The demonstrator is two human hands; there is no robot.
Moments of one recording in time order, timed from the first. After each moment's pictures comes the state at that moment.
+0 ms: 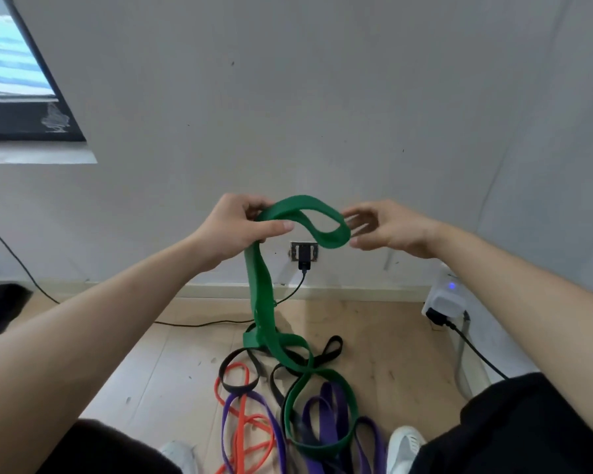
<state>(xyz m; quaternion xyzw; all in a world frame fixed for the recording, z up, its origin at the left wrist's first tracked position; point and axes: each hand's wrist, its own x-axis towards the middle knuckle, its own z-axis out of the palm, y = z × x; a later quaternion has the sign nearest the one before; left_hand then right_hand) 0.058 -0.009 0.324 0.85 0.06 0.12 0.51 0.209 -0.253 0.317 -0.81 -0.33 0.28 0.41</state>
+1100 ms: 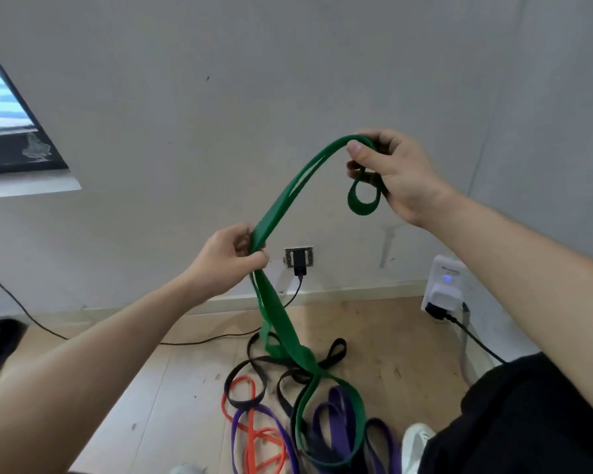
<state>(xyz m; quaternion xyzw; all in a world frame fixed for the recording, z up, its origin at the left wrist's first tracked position) 0.048 -0.009 0.299 0.88 0.09 0.09 0.45 0.200 -0.242 0.371 -0.63 -0.26 0.07 0.73</state>
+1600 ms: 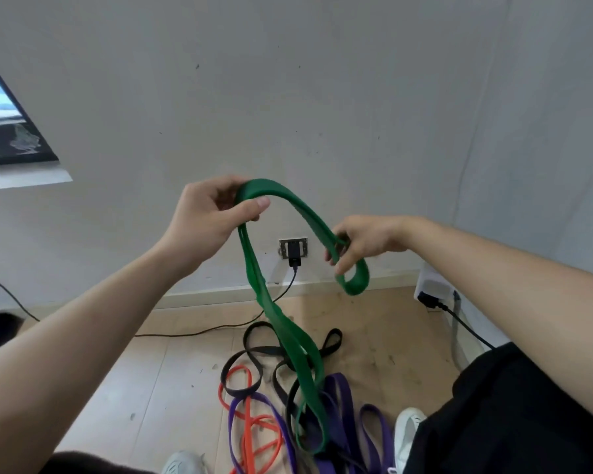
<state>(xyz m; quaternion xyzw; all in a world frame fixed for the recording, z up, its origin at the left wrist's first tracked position) 0.040 -0.030 0.349 0.82 0.03 0.22 0.52 0.198 -0.245 0.310 -0.85 -0.37 0.33 0.18</state>
